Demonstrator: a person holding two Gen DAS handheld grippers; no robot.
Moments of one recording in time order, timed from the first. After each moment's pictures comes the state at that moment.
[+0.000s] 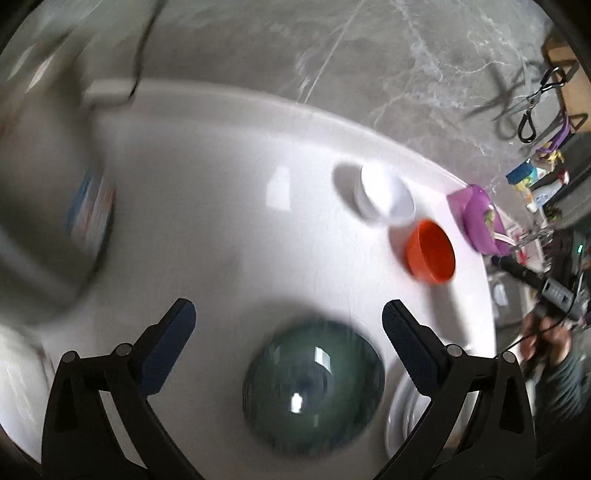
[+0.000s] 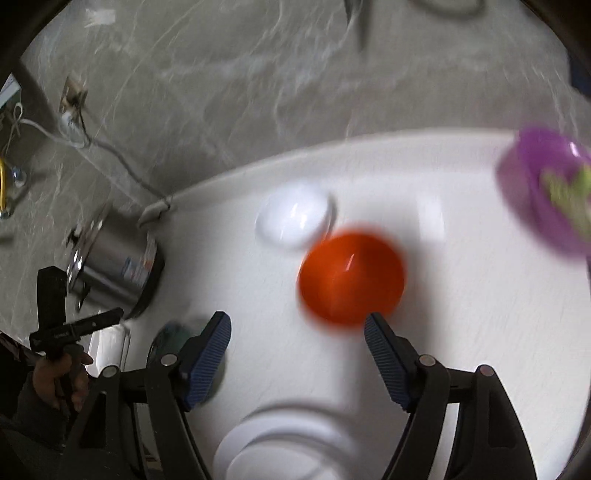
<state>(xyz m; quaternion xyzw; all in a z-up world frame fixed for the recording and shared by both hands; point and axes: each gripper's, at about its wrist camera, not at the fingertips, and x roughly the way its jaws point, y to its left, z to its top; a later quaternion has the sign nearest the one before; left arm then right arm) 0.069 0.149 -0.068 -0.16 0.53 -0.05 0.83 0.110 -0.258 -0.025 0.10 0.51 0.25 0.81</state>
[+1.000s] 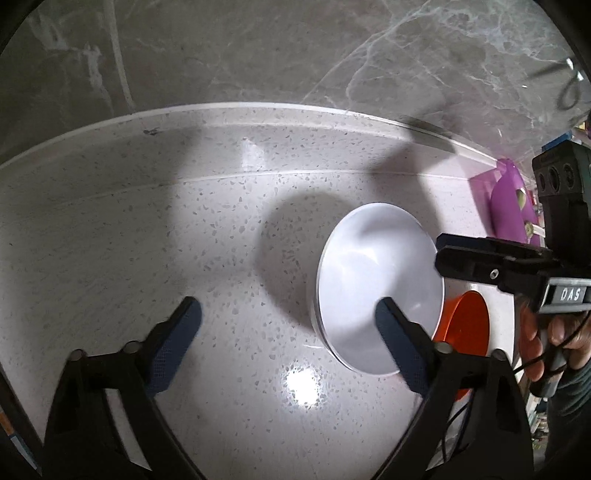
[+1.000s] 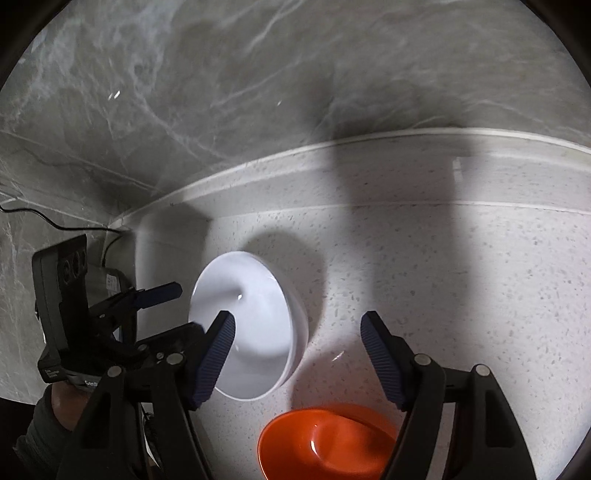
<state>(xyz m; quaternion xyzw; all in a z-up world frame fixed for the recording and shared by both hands) 0.311 0.036 -0.175 -0.10 0.61 -0.14 0.77 0.290 -0.197 -0.125 0.13 0.64 0.25 0.72</state>
